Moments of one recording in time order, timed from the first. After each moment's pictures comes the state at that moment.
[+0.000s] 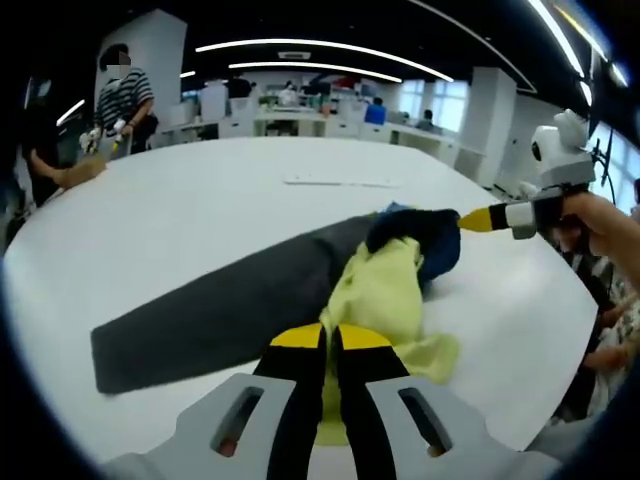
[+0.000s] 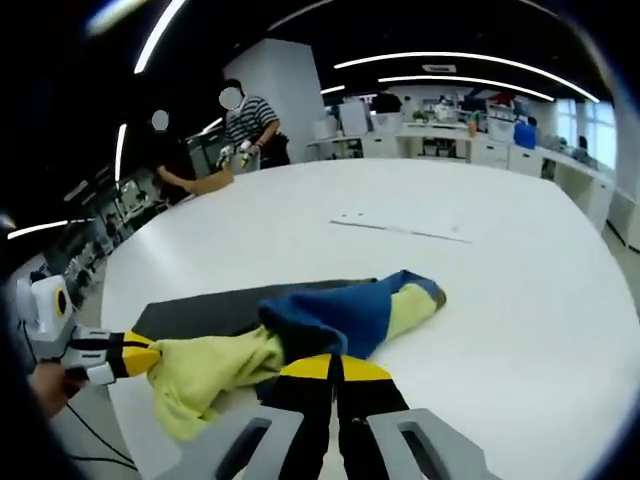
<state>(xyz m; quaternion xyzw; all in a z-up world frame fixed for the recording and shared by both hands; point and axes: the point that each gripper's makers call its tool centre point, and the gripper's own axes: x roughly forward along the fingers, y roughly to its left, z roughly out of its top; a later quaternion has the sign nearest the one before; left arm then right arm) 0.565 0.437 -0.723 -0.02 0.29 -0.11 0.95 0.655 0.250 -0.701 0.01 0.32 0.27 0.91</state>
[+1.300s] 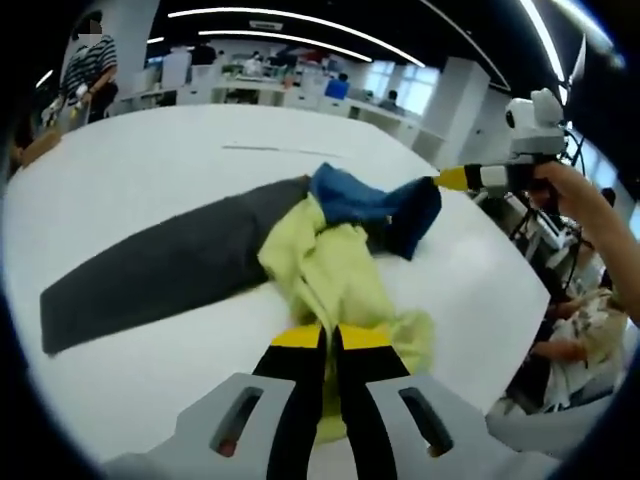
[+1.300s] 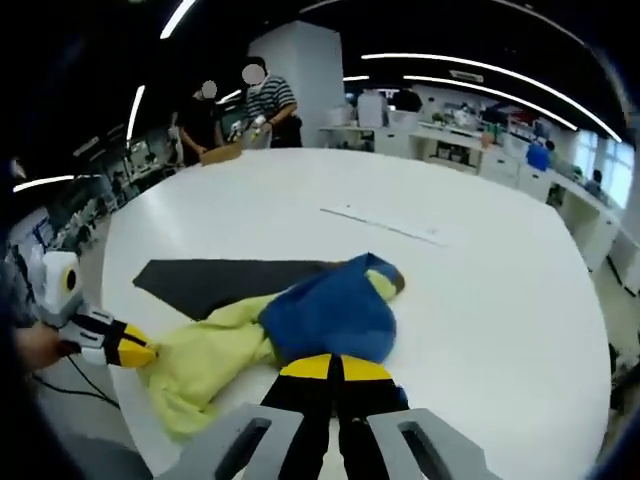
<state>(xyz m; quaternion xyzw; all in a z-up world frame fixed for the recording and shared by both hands) 0.524 0.367 -0.736 -0.07 0.35 -0.21 0.91 0.620 0.209 -0.699 -0.05 0.35 0.31 0.88</state>
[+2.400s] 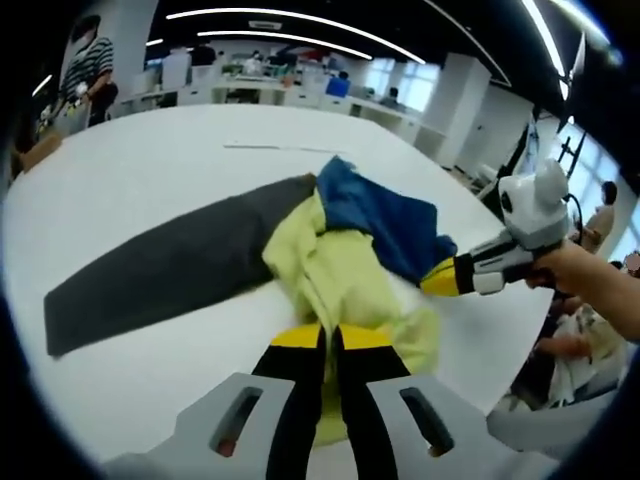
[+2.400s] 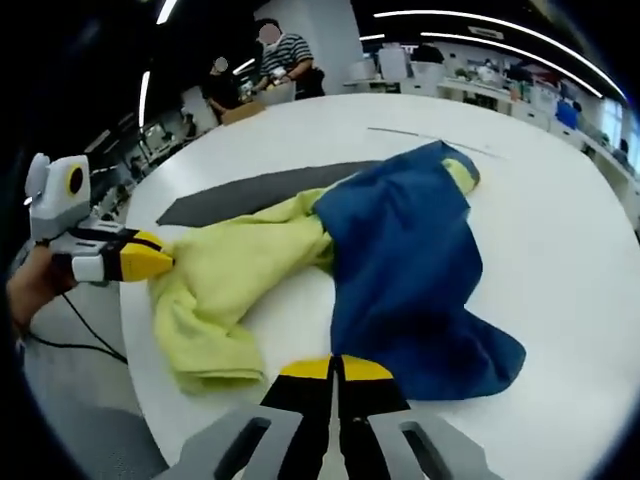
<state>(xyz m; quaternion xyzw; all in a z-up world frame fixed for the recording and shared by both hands) 0.524 0.370 -0.740 -0.05 0.35 -0.21 0.91 0.551 0.231 -0.787 -0.06 0.42 0.35 0.83</state>
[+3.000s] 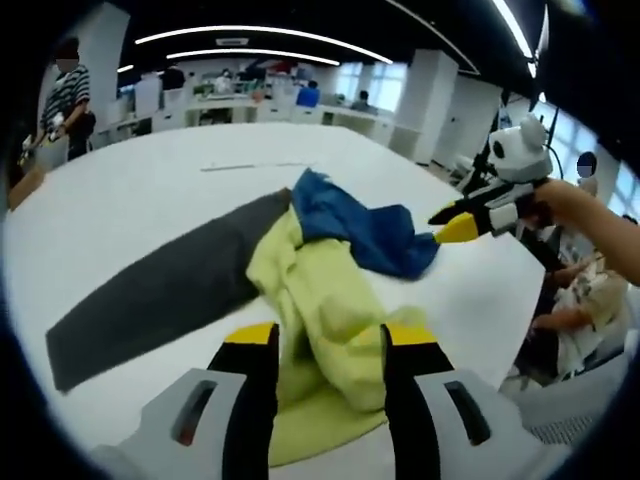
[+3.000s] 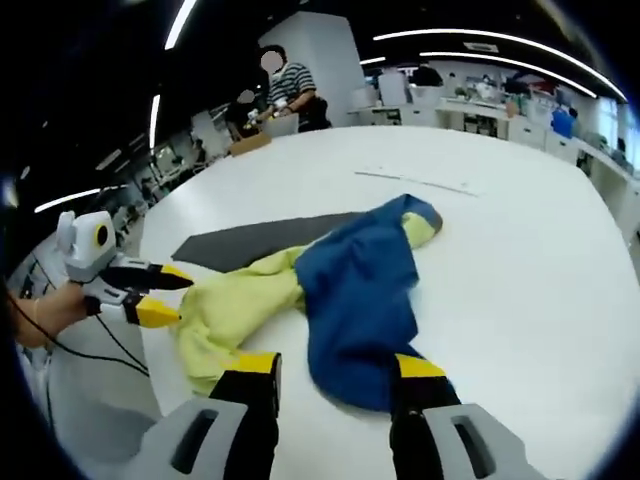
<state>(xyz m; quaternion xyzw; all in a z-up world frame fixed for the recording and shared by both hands) 0.520 0.363 -0.726 -0.02 0.31 -0.26 0.91 0.581 0.177 -0.728 -0.04 0.38 0.35 0.86</state>
